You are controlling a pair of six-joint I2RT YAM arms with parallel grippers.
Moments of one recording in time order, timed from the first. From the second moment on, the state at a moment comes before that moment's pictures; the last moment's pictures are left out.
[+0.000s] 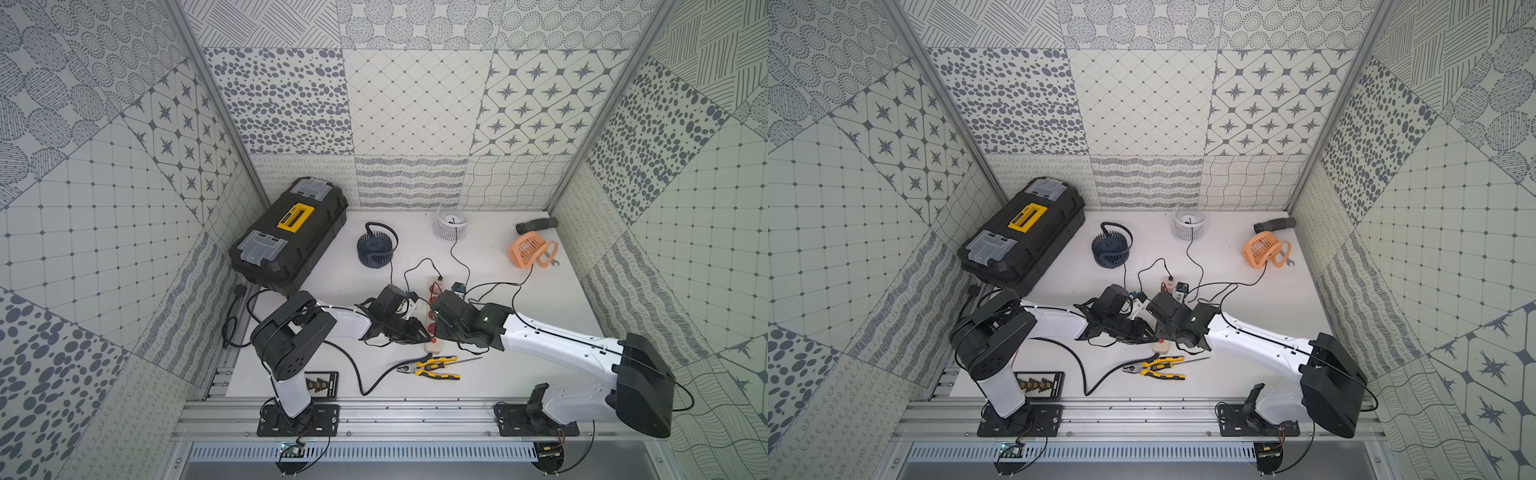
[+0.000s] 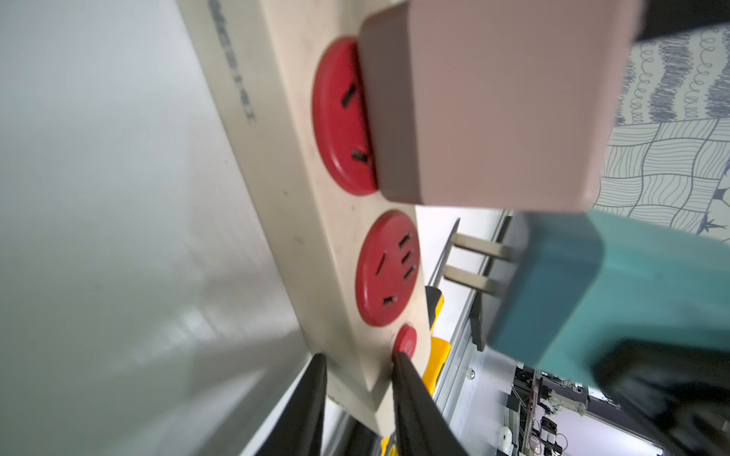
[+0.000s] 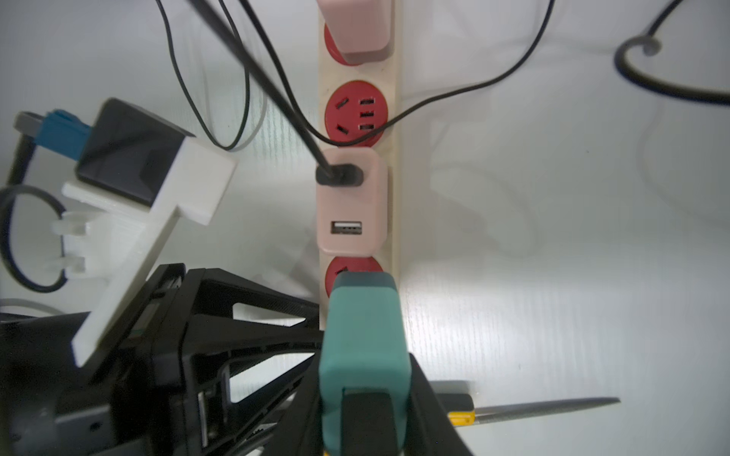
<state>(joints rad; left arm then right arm) -0.66 1.80 0.75 0.16 0.65 -0.68 0.95 1.35 0.91 -0.68 0.25 1.03</state>
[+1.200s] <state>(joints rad) -0.64 1.83 0.77 0.17 0.66 -0.66 0.91 1.57 1.10 -0.86 0.18 0.96</state>
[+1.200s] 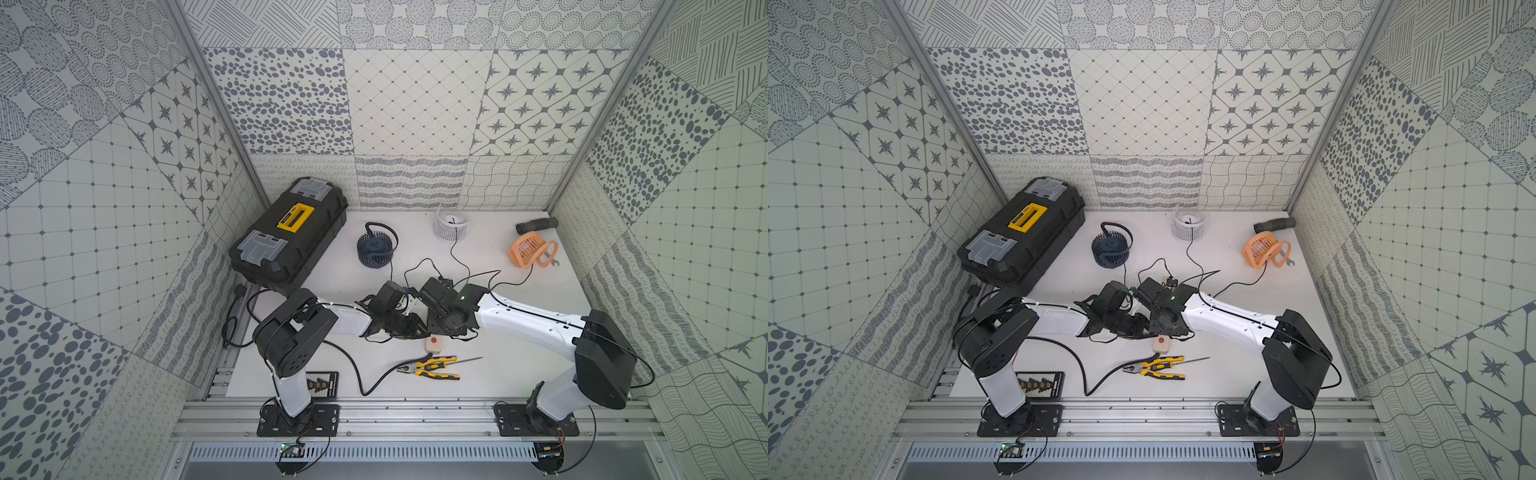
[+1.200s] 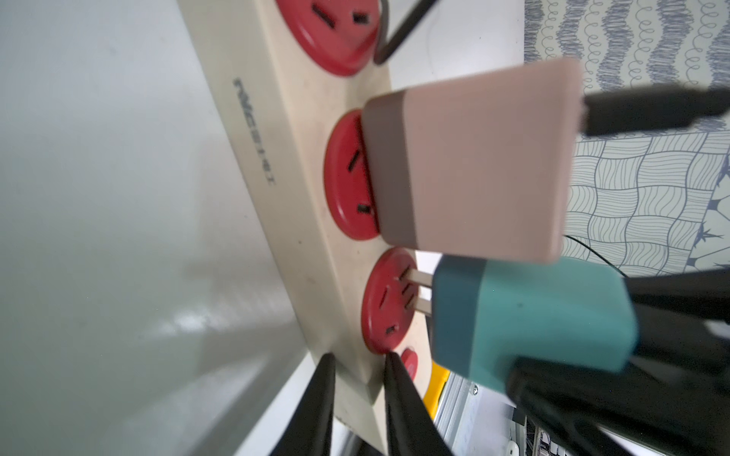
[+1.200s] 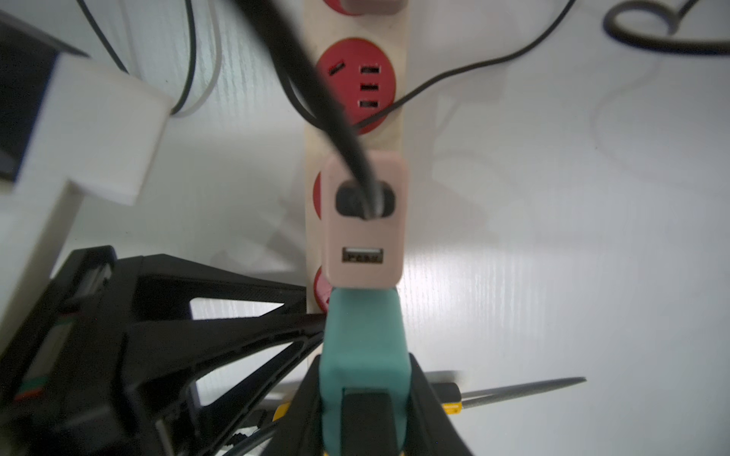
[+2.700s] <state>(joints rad) -0.62 1.83 0.76 0.21 0.69 -0.67 0.96 1.66 1.06 -0.77 0.32 1.05</state>
